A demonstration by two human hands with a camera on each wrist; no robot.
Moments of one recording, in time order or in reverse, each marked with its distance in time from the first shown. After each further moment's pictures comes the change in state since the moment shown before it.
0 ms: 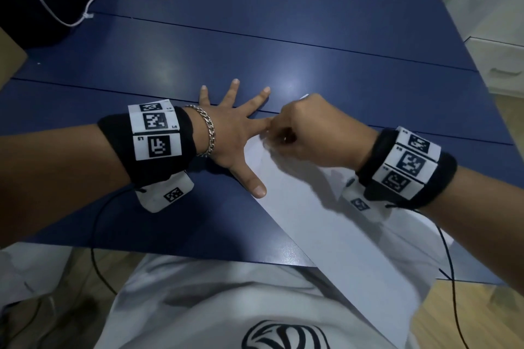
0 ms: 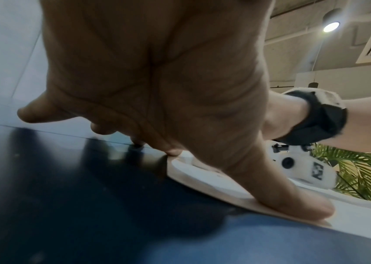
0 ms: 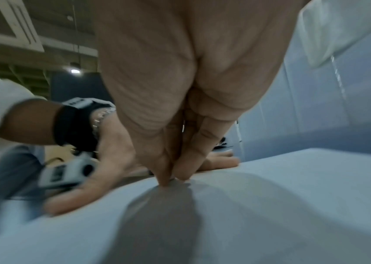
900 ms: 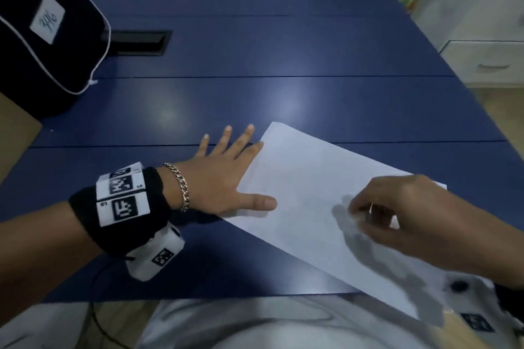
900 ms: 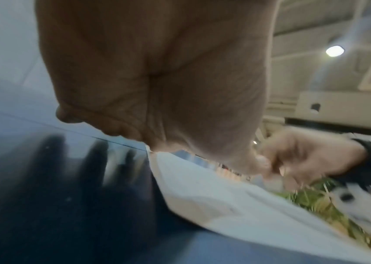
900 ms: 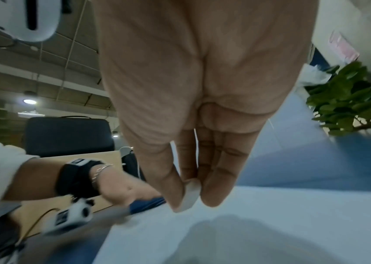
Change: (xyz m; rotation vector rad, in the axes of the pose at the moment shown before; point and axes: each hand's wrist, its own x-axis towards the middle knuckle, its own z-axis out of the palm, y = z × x) left_hand -0.024 -0.004 0.011 -0.100 0.098 0.092; right_hand -0.157 0.014 -0.002 0.219 -0.007 0.291
